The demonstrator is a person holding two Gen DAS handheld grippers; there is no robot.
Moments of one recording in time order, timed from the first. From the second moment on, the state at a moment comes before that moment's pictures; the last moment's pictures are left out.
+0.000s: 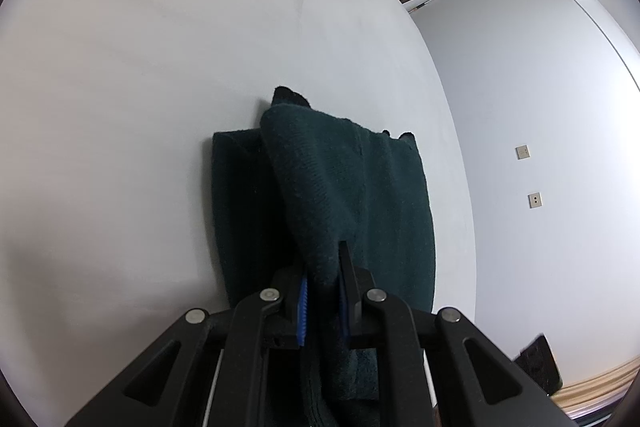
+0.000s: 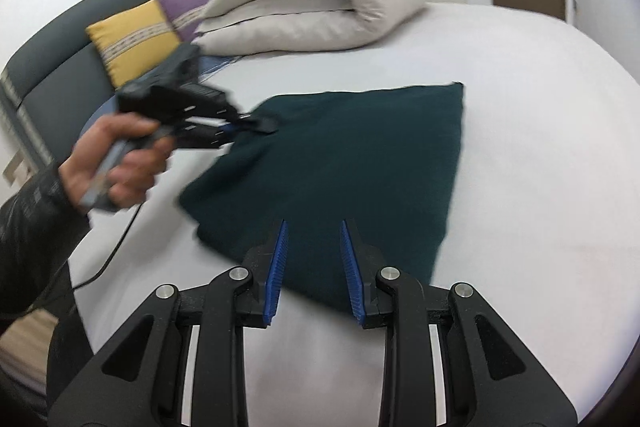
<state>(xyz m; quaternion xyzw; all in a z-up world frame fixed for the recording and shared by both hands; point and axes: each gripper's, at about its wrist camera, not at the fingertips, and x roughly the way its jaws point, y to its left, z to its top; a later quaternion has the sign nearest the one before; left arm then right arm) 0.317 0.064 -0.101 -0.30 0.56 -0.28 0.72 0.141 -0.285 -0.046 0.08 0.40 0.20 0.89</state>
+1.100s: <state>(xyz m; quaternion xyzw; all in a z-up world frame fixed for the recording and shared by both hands) 0.308 0.096 -0.093 -0.34 0.47 -0.23 0.78 0.198 -0.170 -0.130 0.18 0.47 0.36 0.78</state>
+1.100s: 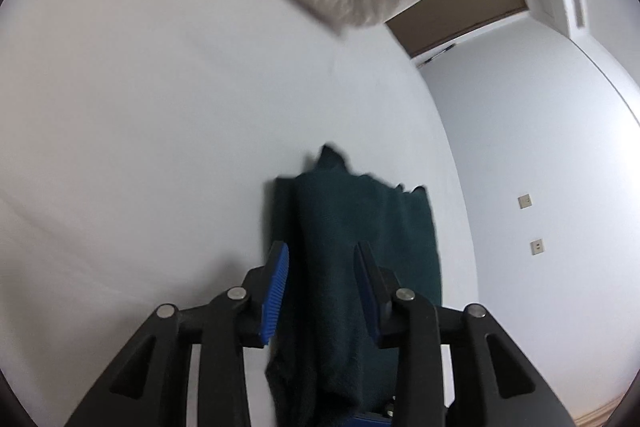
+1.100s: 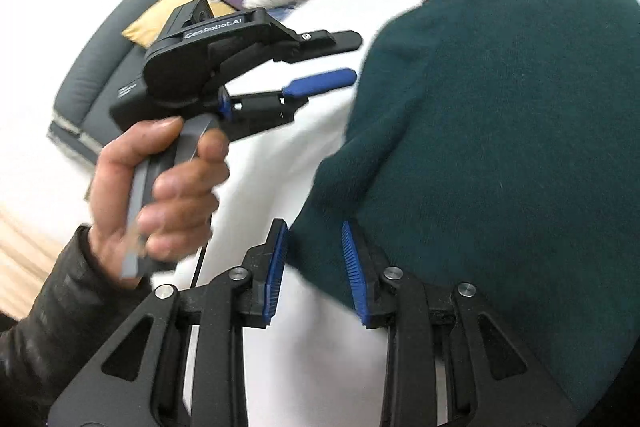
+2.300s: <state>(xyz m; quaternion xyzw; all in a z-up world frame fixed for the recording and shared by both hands) 0.289 -0.010 -0.080 -0.16 0.46 -0.19 0.86 0.284 -0.316 -0.151 0.37 0.45 0.27 0.77</state>
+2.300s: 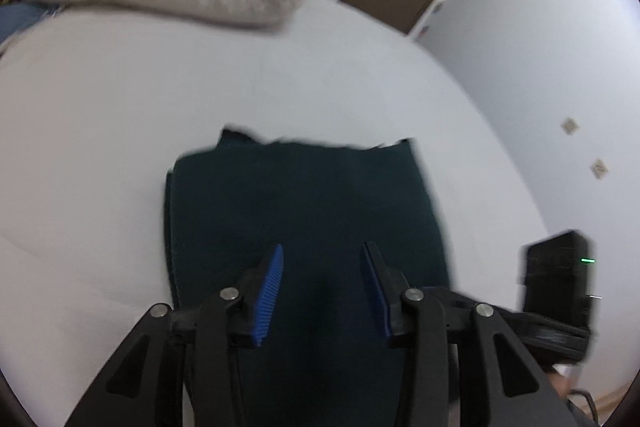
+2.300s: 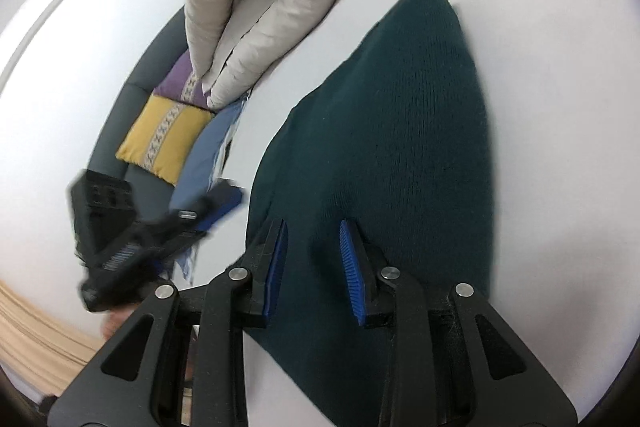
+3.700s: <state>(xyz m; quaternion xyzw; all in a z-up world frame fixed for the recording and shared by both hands) 0.304 0.041 -0.134 -0.22 0.45 -0.24 0.83 0.318 -0.307 -0.176 0.33 0.54 0.34 0.70</state>
